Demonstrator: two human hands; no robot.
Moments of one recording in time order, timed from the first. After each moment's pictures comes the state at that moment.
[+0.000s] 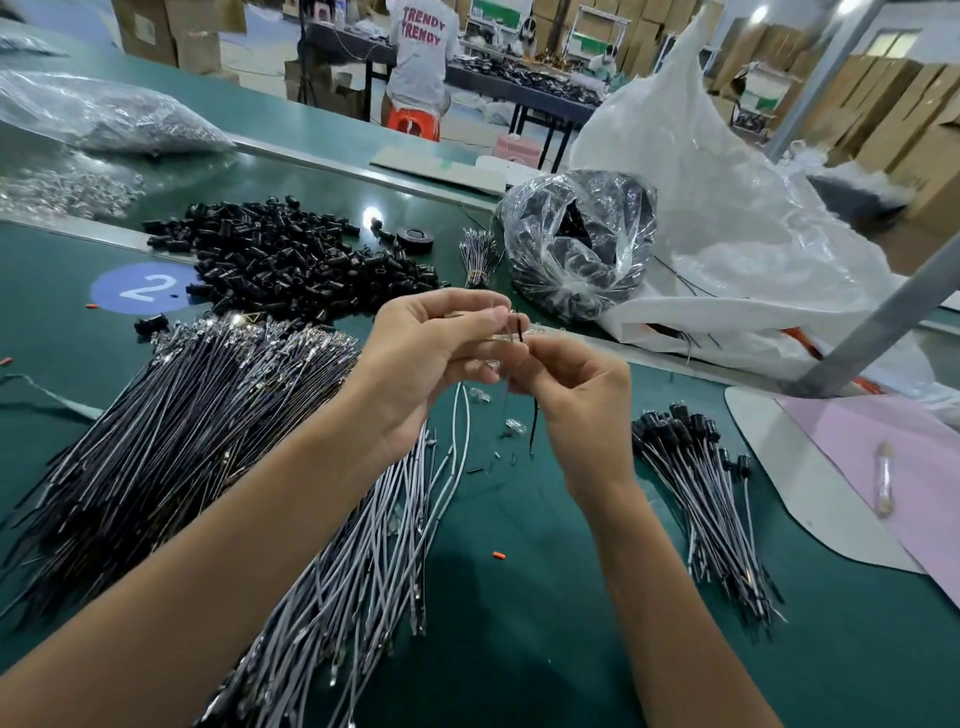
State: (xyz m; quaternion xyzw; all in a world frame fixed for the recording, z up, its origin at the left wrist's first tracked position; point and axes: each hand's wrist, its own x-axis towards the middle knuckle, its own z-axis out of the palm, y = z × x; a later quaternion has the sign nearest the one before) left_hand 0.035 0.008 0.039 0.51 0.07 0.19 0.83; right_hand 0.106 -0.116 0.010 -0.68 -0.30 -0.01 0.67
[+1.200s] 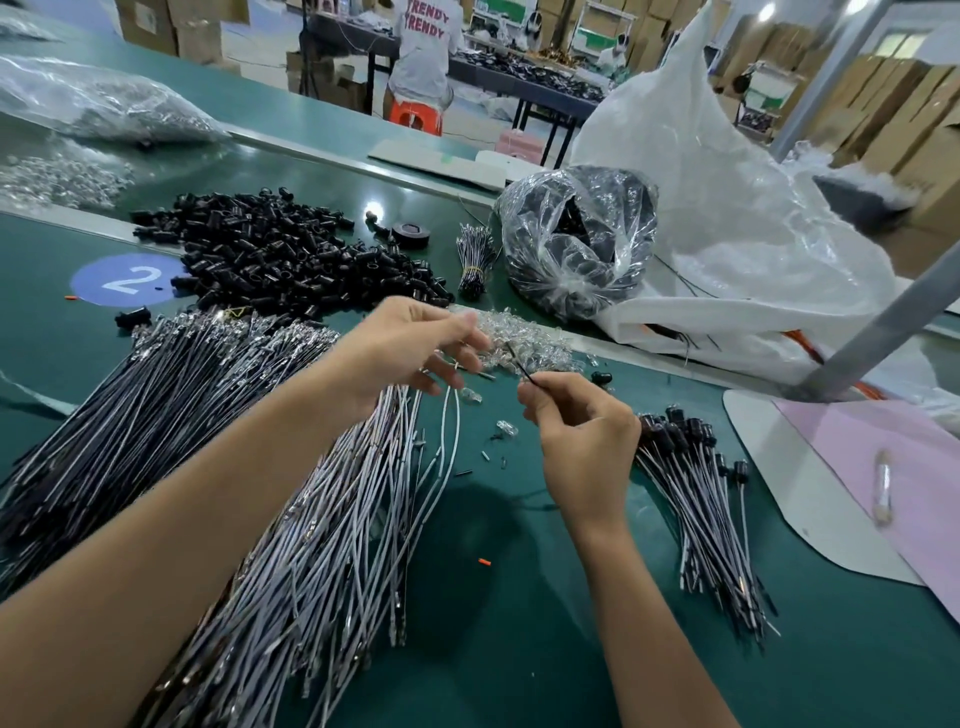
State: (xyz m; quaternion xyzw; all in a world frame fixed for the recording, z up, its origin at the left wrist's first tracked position) left_hand 0.065 0.047 0.018 0.73 0.13 0.07 0.67; right_hand 0.116 -0.129 -0.023 -0.76 -0.24 -0.16 0.58
